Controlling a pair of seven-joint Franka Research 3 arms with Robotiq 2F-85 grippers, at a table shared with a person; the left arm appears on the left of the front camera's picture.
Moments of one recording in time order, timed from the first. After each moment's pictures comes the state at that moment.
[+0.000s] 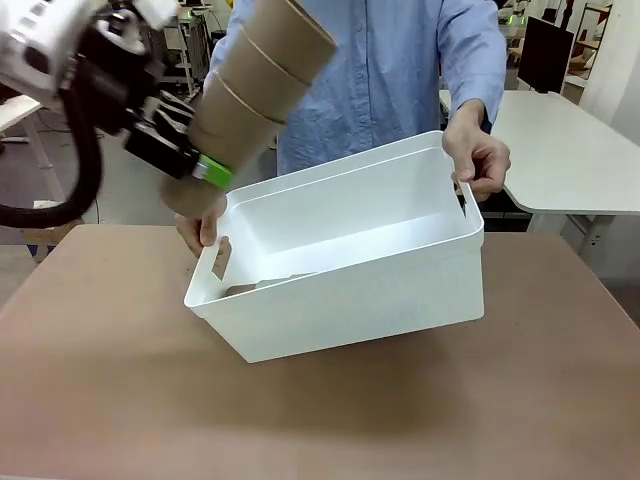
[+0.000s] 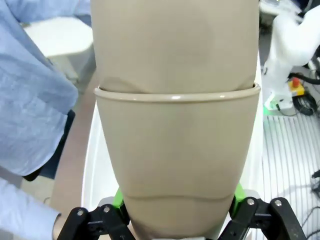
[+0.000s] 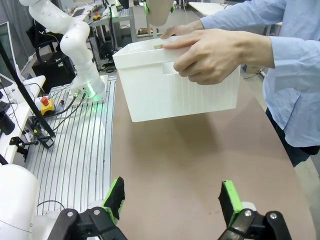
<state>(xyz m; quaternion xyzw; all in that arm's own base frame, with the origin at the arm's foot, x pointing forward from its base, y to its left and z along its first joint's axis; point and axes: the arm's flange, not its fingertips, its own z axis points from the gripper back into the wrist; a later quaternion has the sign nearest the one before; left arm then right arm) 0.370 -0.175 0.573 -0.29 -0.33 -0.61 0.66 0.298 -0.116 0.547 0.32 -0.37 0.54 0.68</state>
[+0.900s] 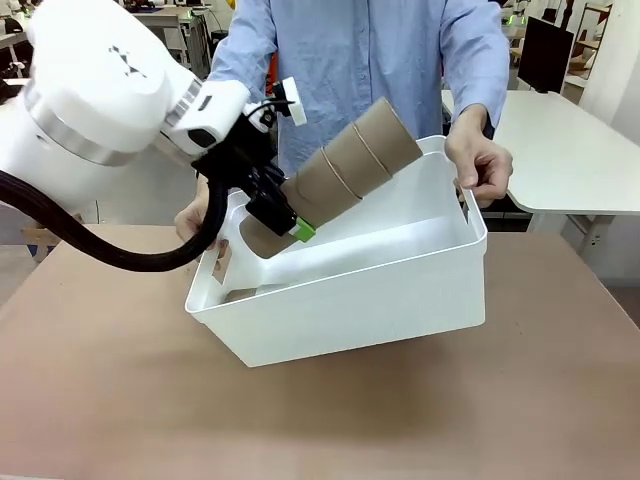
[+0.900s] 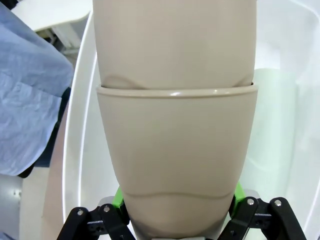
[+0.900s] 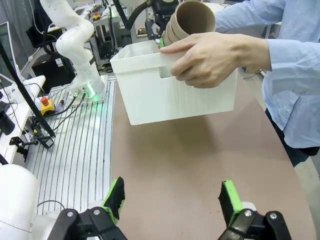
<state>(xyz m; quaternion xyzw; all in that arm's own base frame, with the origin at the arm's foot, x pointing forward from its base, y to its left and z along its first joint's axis) 0.395 -0.275 0.502 -0.21 -0.29 -0.61 0.70 0.298 -0.116 0.547 0.32 -0.37 0.54 0.68</state>
